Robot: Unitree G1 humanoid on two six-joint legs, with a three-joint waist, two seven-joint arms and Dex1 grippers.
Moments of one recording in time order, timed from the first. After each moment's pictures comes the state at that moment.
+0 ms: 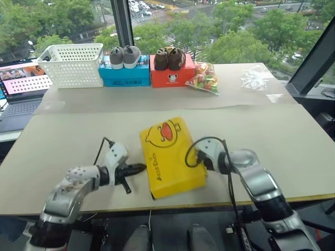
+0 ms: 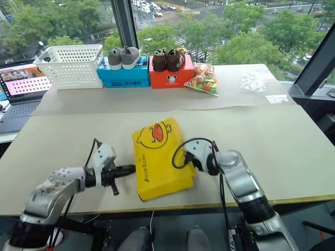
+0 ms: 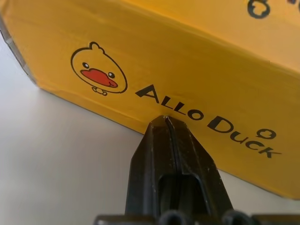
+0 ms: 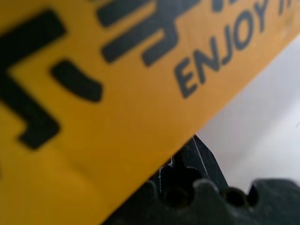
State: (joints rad) left arm -0.13 0.60 0.00 -0.36 -0.38 0.72 -0.90; right arm -0.41 -0.48 0.24 -0.19 -0.04 0.67 0.94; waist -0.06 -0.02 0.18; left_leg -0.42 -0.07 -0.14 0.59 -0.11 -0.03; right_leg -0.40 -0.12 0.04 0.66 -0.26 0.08
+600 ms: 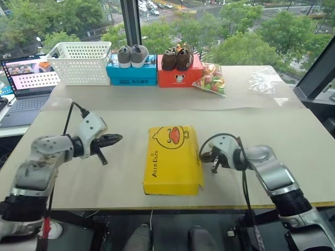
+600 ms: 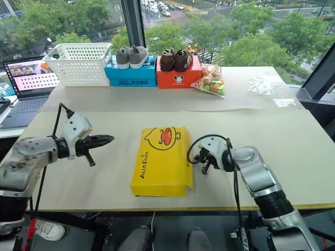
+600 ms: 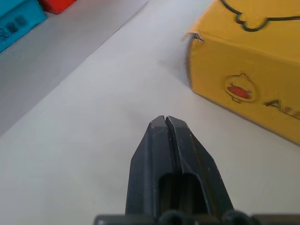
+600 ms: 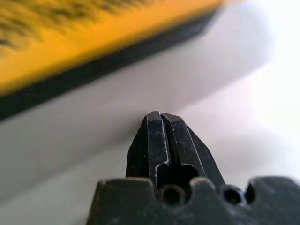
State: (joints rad) left arm -0.35 0.88 0.09 -0.19 -0.33 0.55 -0.99; right arm -0.48 -0.64 0.20 -0.04 0.03 0.61 0.94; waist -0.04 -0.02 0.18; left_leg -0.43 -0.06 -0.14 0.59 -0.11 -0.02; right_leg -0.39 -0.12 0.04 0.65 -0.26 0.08
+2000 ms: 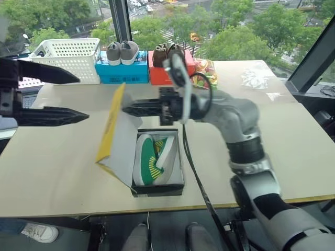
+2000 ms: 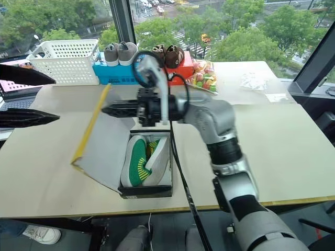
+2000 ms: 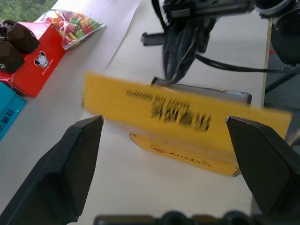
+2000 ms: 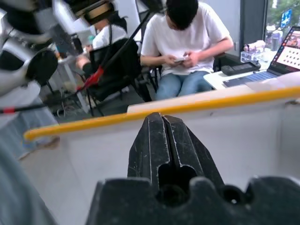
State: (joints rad) left arm -0.70 1.50 0.41 -0.26 -0.87 1.02 -1.29; right arm -1.13 -0.10 0.14 0.14 0.58 0.86 0.98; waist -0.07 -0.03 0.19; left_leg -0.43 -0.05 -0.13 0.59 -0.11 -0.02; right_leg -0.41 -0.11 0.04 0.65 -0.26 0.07
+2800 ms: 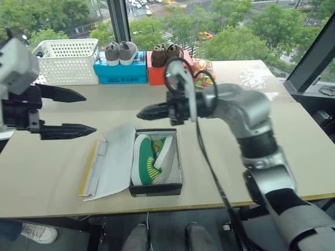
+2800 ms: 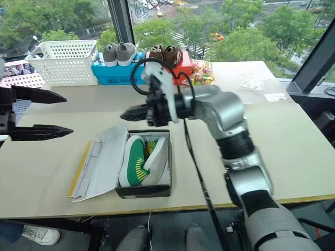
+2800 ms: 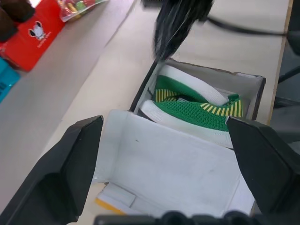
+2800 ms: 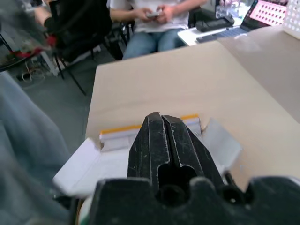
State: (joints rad) left arm -0.52 1.42 0.35 -0.28 -0.77 0.88 -1.23; right arm -1.09 -0.40 0.22 -0.03 0.52 0.99 1.11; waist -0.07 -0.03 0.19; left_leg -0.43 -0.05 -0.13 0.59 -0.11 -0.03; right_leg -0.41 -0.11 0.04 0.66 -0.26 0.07
